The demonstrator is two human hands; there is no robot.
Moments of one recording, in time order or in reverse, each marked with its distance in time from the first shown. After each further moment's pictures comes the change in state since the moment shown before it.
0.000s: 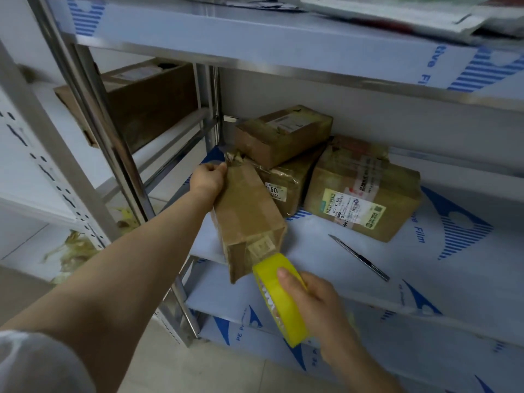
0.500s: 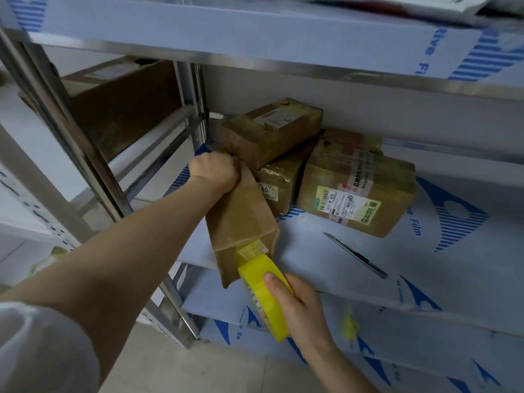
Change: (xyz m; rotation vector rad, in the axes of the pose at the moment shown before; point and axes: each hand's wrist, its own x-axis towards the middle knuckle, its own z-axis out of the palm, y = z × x) left_hand 0.031 0.022 0.031 1.161 0.072 0.528; right_hand 0.029 0.030 0.020 0.098 0.076 -0.078
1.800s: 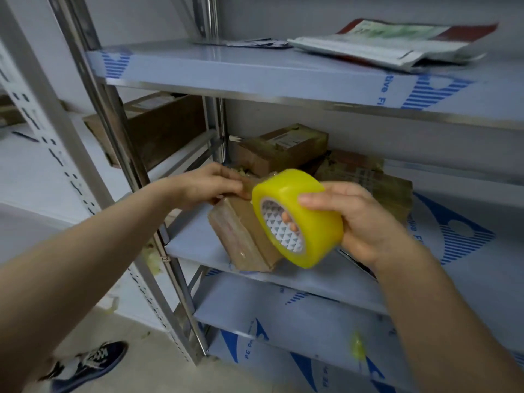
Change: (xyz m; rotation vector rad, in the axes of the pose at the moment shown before) left_hand -0.092 -0.033 -0.113 -1.023 -0.600 0.127; right_hand 0.008 -0.150 -0.072 0.201 -0.456 -0.153
